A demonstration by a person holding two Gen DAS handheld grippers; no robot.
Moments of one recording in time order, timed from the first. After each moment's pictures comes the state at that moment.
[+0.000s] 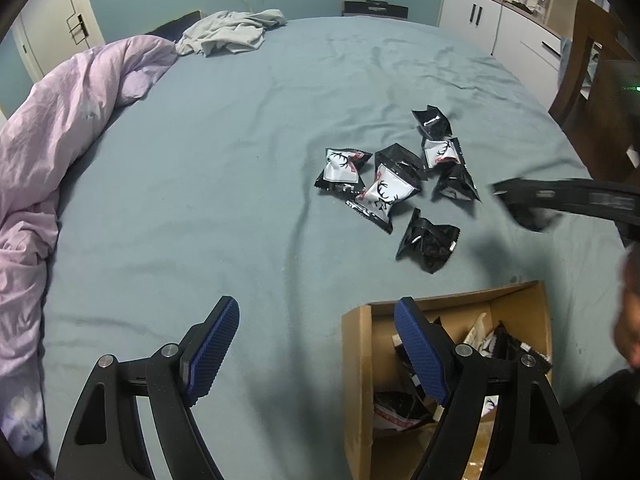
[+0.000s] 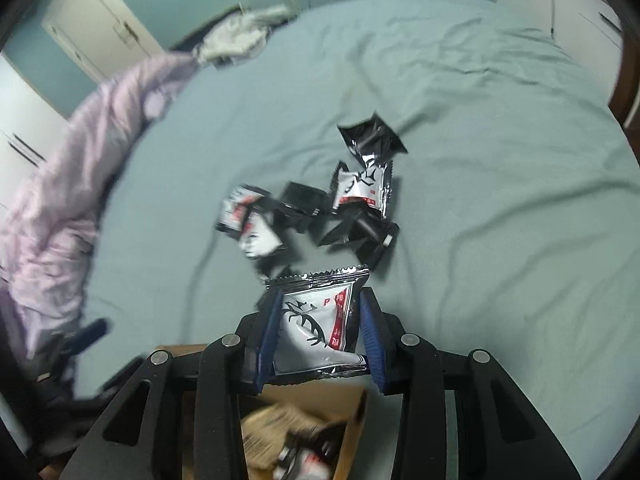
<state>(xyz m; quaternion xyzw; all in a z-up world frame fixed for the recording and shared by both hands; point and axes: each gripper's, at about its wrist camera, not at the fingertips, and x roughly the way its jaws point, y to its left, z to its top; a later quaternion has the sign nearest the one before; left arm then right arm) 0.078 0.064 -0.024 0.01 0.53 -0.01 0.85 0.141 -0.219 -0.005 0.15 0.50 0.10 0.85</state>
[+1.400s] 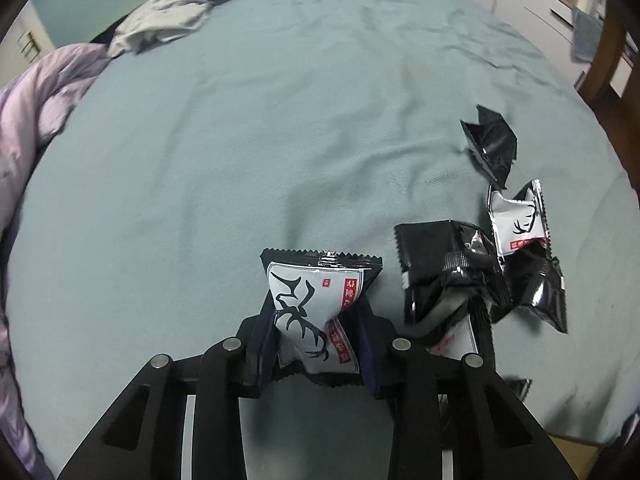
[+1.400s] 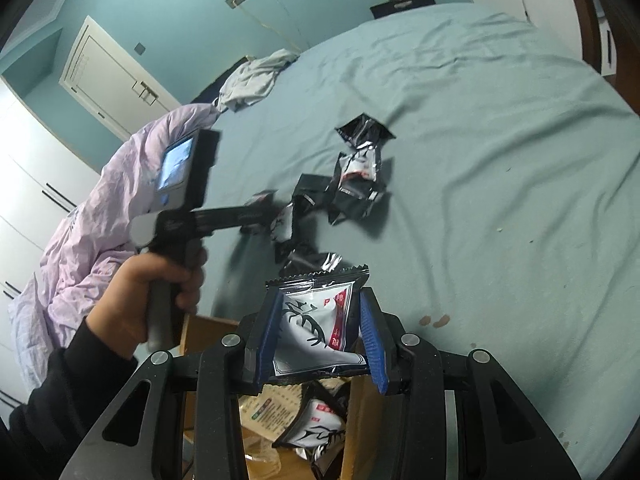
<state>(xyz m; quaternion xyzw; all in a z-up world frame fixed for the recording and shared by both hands) 0.239 0.034 -0.106 0.04 0.57 -0.04 0.82 0.061 -0.240 -0.039 0.23 0.42 0.11 0.87</state>
